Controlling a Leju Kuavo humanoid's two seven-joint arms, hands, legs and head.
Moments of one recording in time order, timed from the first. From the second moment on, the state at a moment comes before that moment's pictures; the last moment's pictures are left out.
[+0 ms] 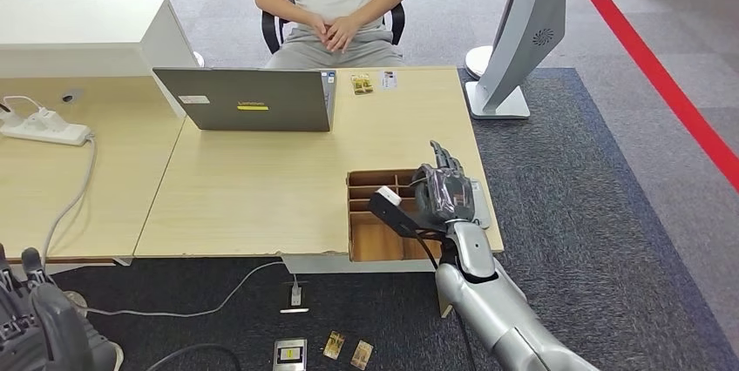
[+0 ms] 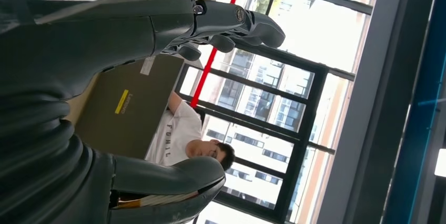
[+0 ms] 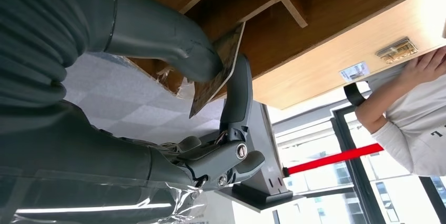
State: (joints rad) left arm 0.35 -0.11 -0.50 -2.28 -0.05 0.69 -0.70; right arm -0.53 -0.02 0.57 -0.91 0.98 -0.43 0.23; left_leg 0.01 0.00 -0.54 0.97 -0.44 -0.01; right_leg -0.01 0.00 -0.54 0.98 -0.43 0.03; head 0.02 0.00
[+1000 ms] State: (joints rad) left arm 0.35 -0.11 -0.50 -2.28 -0.03 0.69 -0.70; right arm -0.53 -0.04 0.54 -1.15 0.86 -0.58 0.16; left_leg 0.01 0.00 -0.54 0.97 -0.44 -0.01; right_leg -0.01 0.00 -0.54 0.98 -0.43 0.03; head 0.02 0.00
